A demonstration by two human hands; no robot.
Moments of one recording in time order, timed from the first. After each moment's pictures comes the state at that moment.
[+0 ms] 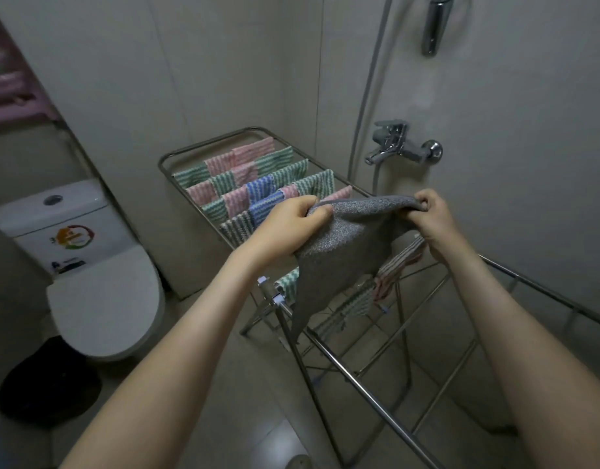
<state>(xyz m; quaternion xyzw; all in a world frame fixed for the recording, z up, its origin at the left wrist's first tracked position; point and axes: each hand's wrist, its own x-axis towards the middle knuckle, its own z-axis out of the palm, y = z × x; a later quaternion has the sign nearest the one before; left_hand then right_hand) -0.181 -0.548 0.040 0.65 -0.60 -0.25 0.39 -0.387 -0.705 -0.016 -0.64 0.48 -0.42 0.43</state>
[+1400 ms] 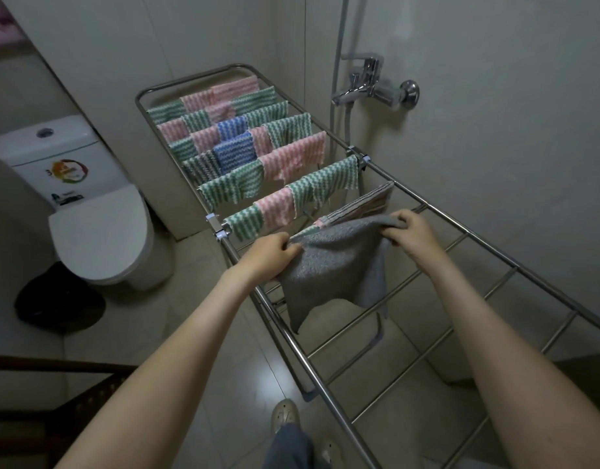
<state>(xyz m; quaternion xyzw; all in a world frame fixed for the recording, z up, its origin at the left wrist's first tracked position) -0.320 -0.541 -0.075 0.80 -0.51 -0.27 0.15 -0.534 -0.703 -0.106 -0.68 0.49 -0.27 0.48</state>
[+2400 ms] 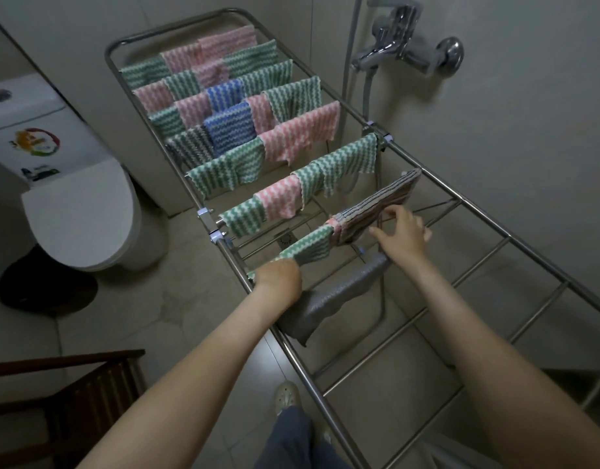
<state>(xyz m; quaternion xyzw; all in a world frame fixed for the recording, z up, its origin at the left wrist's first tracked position) -0.305 -0.583 -0.158 0.82 -0.50 -0.24 -0.14 -0.470 -0.739 -0.184 -0.75 0.58 -0.15 0.26</state>
